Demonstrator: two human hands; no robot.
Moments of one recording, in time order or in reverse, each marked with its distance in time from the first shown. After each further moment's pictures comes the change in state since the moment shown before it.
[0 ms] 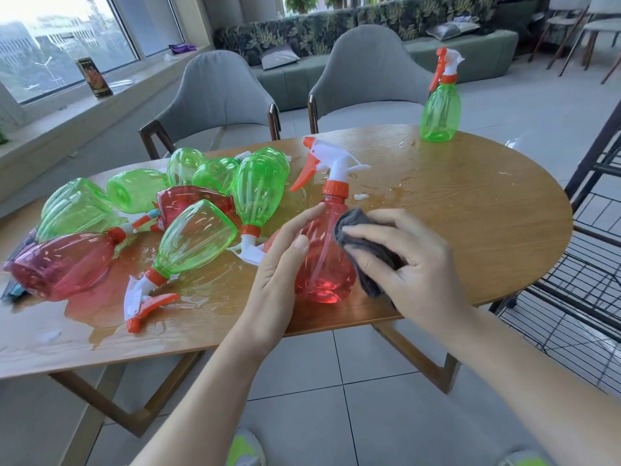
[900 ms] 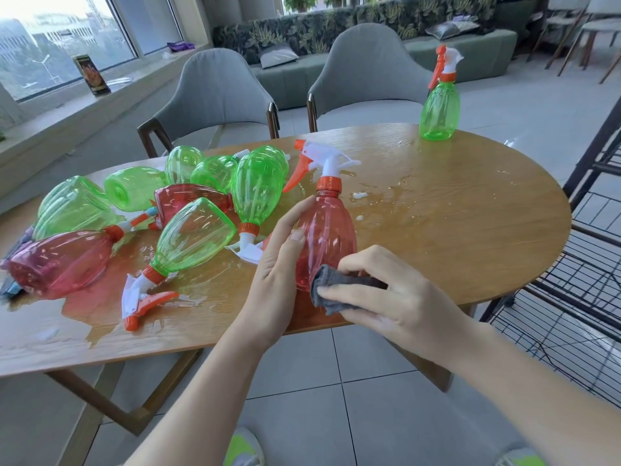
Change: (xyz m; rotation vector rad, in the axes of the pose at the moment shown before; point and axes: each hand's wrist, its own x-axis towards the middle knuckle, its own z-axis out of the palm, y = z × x) left_hand 0.005 -0.001 0.003 0.031 0.062 0.001; right_hand -0.019 0.000 -0.004 -0.167 -0.321 -0.337
